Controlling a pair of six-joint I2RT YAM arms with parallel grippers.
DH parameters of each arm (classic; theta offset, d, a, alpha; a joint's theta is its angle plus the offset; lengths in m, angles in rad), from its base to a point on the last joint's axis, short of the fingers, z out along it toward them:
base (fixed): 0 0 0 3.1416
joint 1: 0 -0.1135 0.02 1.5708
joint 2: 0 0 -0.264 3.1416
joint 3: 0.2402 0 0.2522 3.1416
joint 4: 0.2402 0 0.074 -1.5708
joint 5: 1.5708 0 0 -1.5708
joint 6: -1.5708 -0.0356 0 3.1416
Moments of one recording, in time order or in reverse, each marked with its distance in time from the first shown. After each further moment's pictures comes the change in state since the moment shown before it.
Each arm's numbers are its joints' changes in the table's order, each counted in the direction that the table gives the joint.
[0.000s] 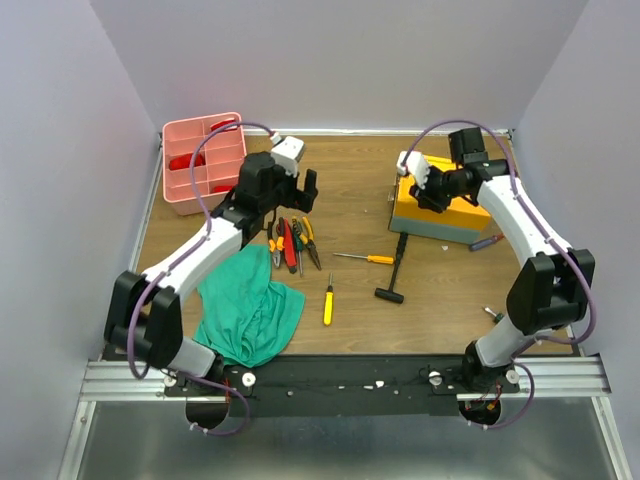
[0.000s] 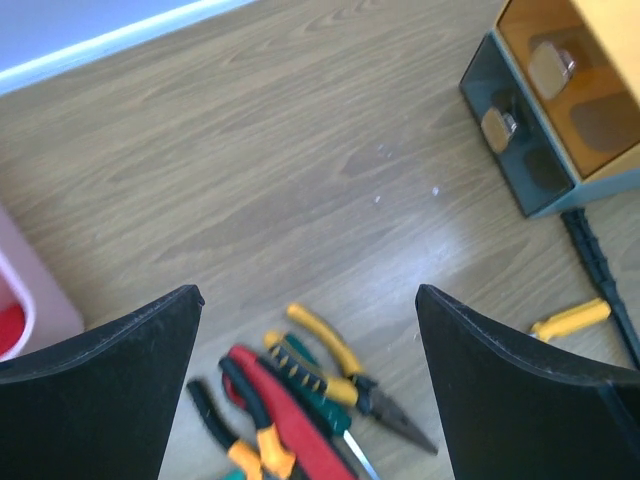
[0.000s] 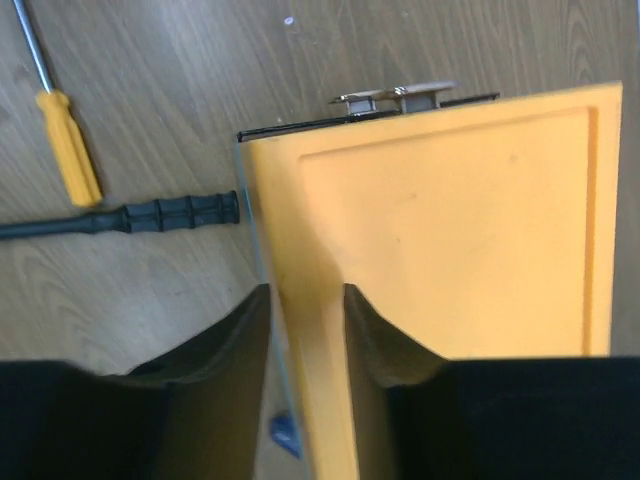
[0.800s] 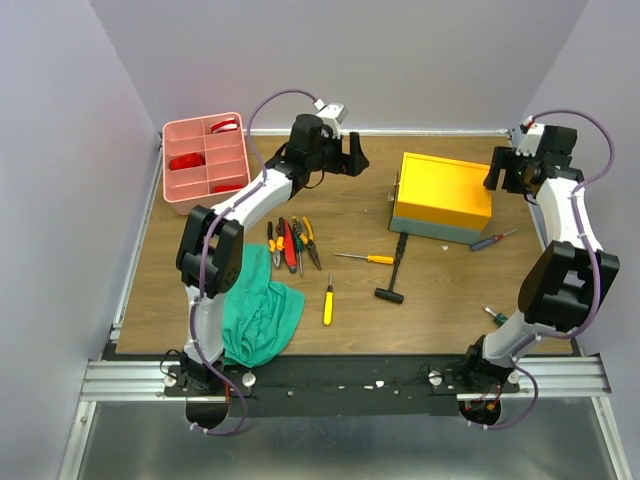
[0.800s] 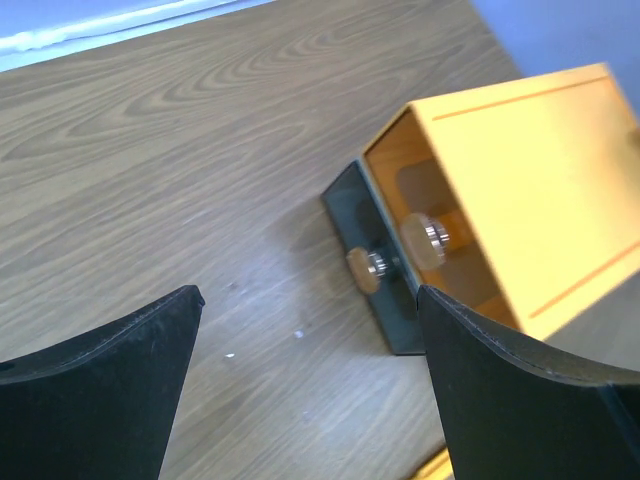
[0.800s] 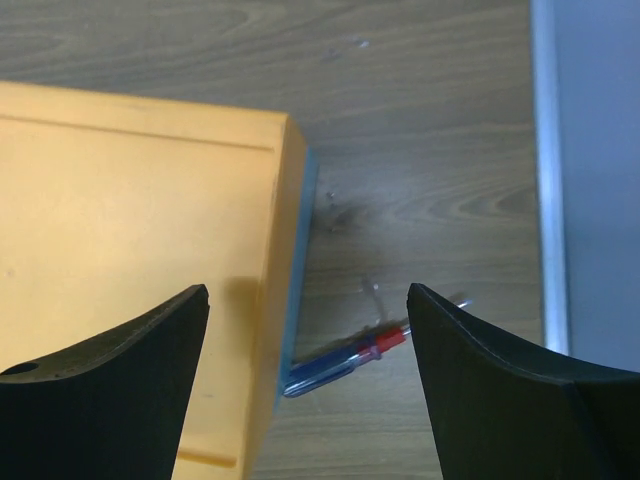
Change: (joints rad) left arm 0.056 0.629 0.651 0.027 0.198 0.272; right arm 0.458 0.016 0.003 -0.293 0.204 -0.951
